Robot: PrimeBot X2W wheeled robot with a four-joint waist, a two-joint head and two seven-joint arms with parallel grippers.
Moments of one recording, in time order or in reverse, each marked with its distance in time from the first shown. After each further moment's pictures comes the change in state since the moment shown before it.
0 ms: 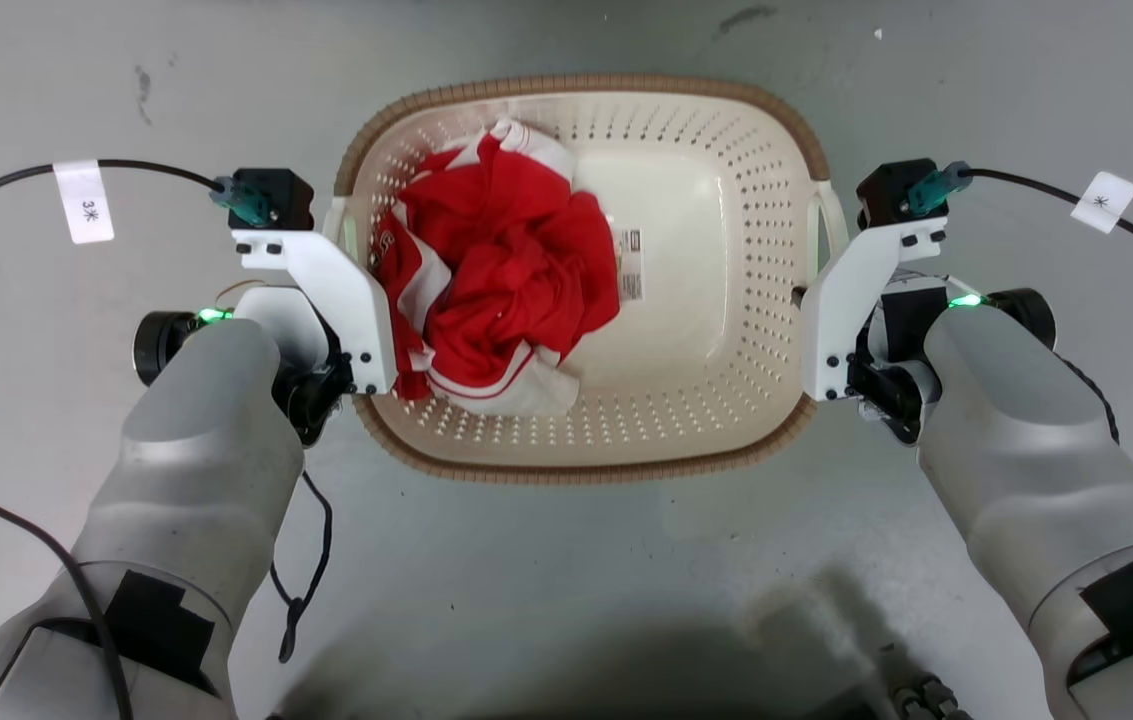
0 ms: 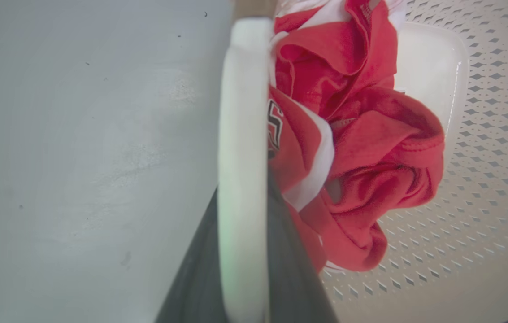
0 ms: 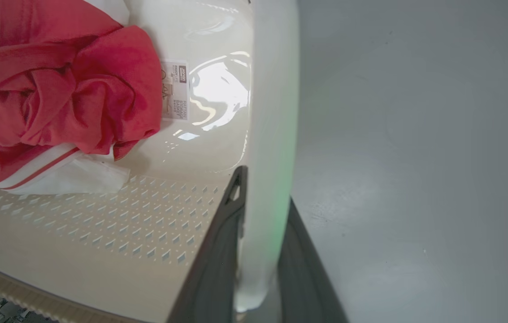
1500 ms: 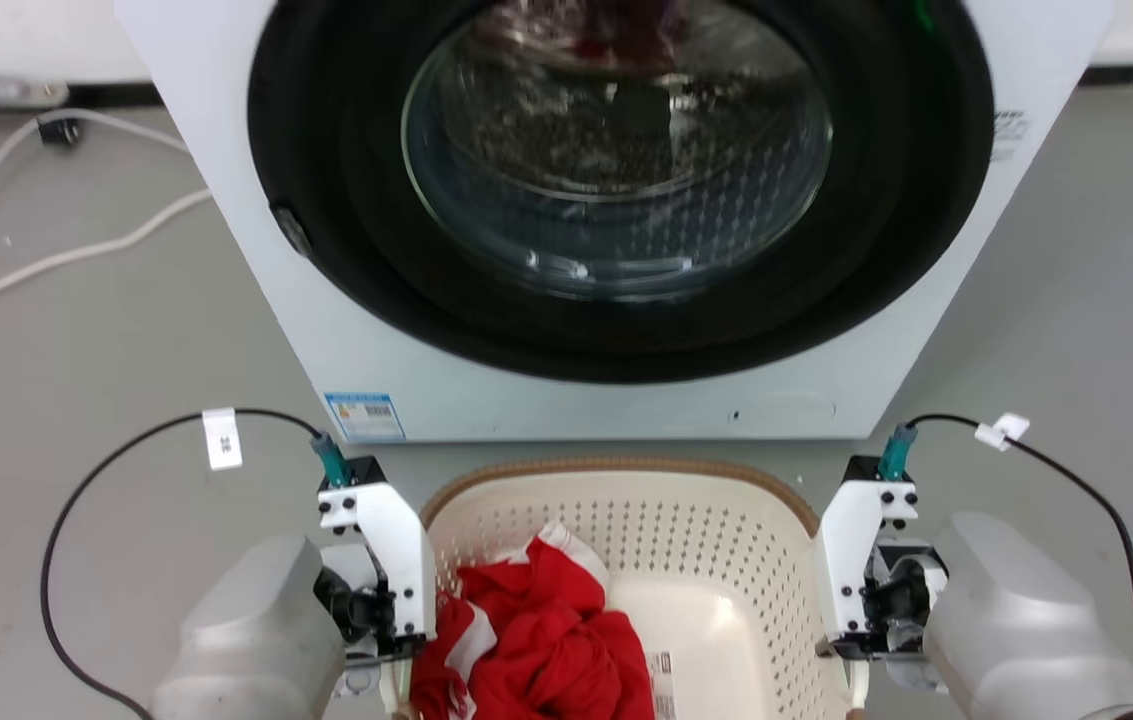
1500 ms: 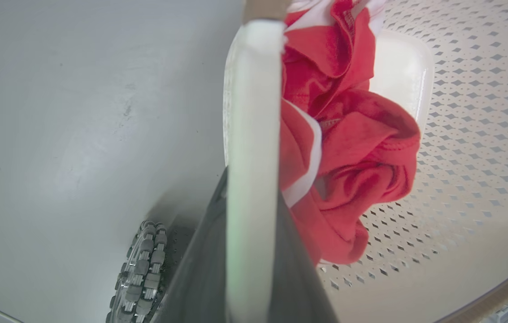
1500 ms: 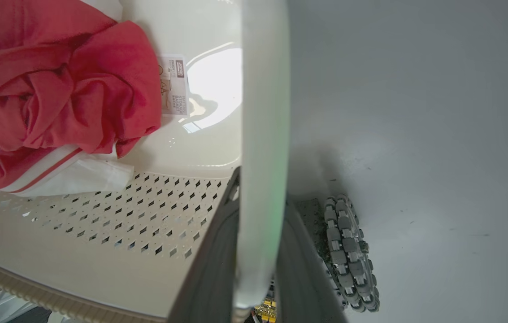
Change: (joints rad) left arm 0.274 -0.045 -0.114 0.033 -0.274 0.003 0.507; right arm 0.277 -0.010 -0.028 0.033 0.125 -0.005 0.580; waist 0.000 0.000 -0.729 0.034
